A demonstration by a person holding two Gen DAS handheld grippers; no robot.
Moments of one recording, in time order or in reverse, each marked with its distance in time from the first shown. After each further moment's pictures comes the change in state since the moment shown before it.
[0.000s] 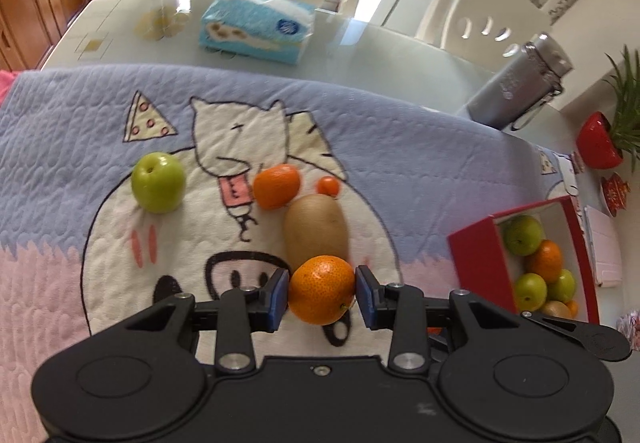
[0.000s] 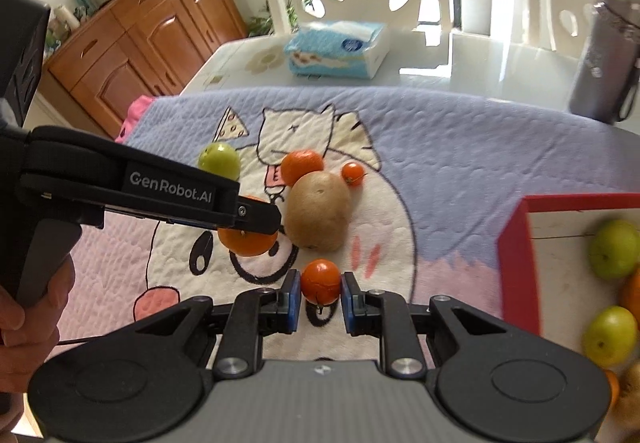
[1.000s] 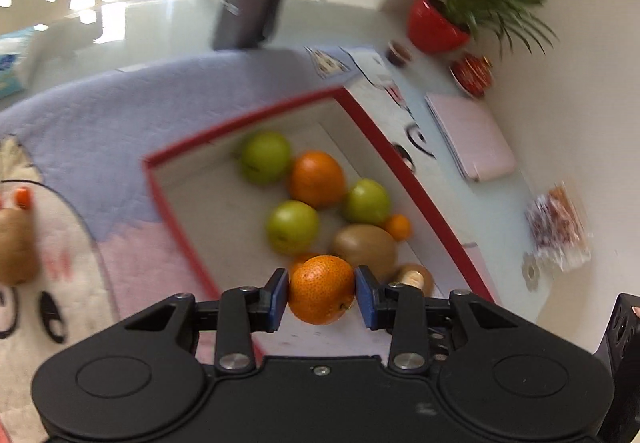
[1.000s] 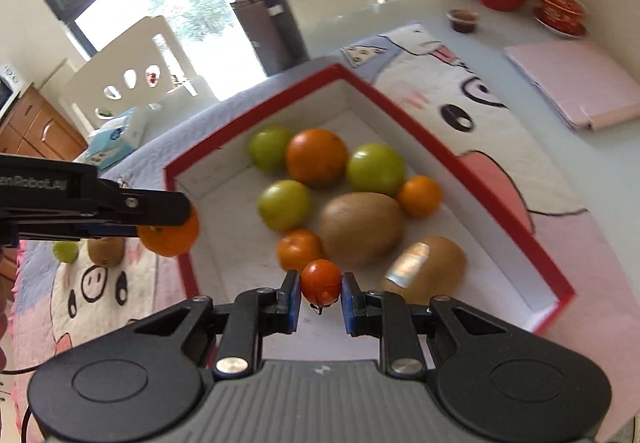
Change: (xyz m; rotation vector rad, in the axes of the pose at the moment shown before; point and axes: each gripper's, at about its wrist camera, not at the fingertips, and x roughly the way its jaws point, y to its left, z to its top) left arm 0.028 -0.213 -0.052 0.337 0.133 -0.286; right arm -0.125 -0.172 -0.144 0.514 -0.160 -0.270
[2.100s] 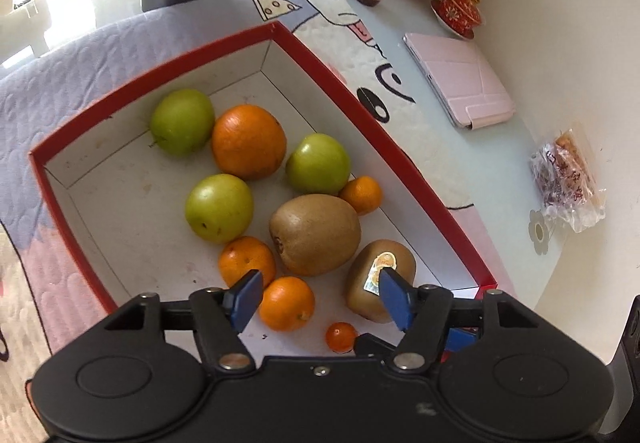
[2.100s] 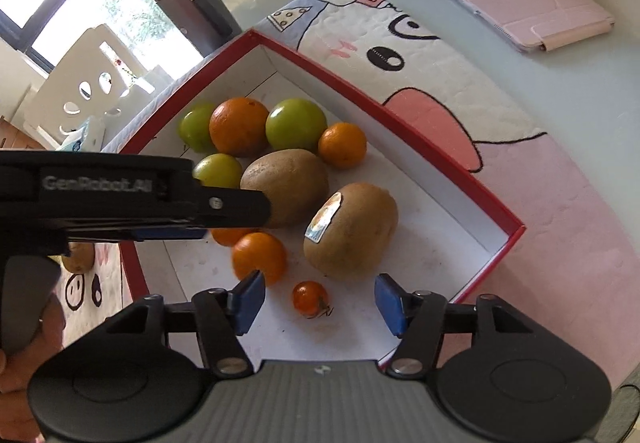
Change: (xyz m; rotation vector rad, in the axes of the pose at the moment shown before) left arm 0.061 -0.044 0.000 0.079 0.116 0.010; right arm 0.008 -0.047 -0.011 0.157 0.091 -0.020
